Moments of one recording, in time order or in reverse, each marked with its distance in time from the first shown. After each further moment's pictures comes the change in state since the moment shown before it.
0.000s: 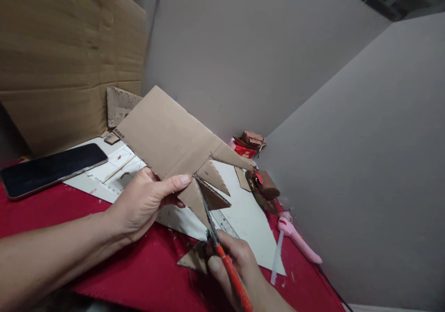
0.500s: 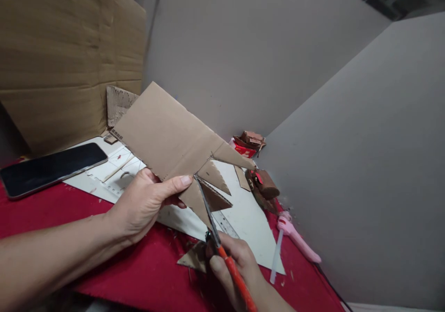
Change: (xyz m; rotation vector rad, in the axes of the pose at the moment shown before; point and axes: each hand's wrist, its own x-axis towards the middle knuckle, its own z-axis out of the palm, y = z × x) left_hand -0.001 0.000 0.003 0.021 0.019 0.005; right_hand 0.000 -0.006 -0.002 0.095 -0.028 0.020
